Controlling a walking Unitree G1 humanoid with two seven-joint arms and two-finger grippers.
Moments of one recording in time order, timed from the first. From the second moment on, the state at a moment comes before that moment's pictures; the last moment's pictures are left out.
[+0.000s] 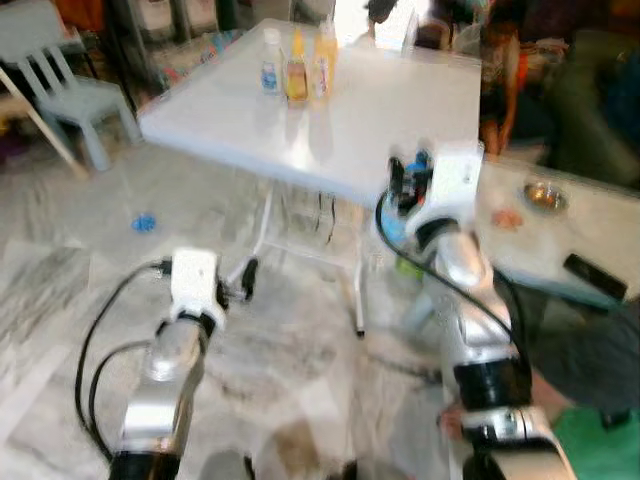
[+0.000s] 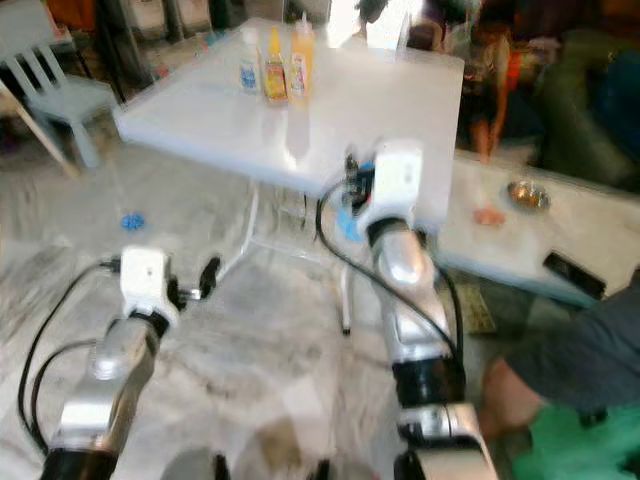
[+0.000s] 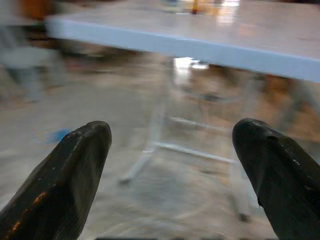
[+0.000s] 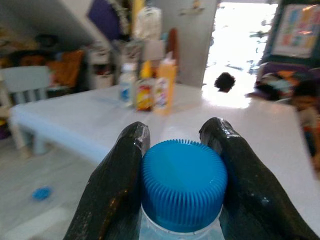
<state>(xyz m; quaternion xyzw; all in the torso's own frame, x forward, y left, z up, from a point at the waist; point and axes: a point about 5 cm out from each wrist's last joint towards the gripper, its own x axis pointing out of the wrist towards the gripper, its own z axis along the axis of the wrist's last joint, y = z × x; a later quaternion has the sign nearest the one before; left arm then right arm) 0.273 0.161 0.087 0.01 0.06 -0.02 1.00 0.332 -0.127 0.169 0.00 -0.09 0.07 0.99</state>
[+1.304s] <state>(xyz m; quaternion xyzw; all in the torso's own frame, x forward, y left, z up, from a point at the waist) 0.270 0.189 0.084 0.04 0.06 0.16 0.98 0.320 -0.130 0.137 -0.01 -0.04 0.09 1.00</state>
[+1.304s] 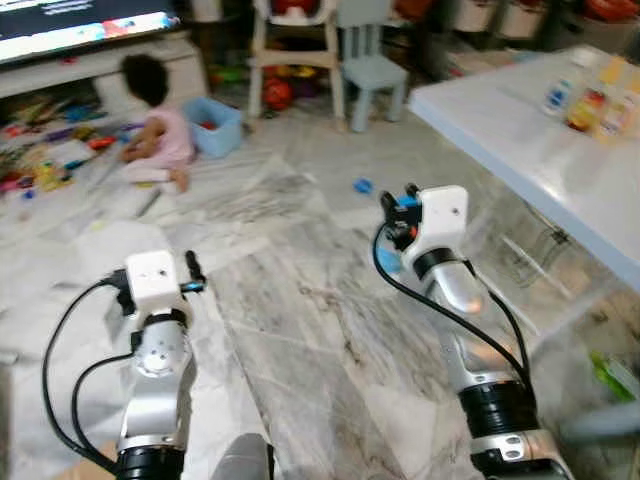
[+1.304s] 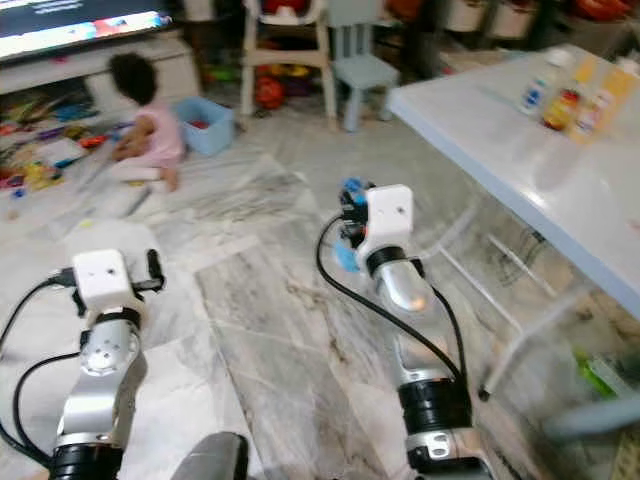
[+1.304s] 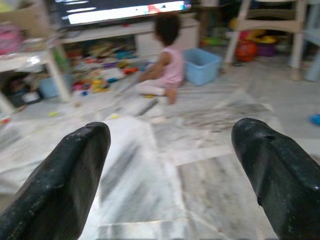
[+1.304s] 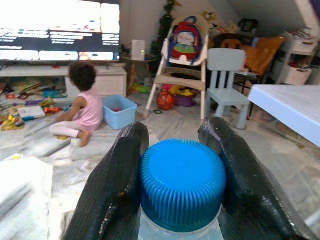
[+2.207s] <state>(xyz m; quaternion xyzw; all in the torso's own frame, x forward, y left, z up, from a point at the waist) 0.215 0.223 0.080 0.08 0.07 0.15 0.98 0.301 -0.156 0.117 -0.01 0.00 0.06 1.00</state>
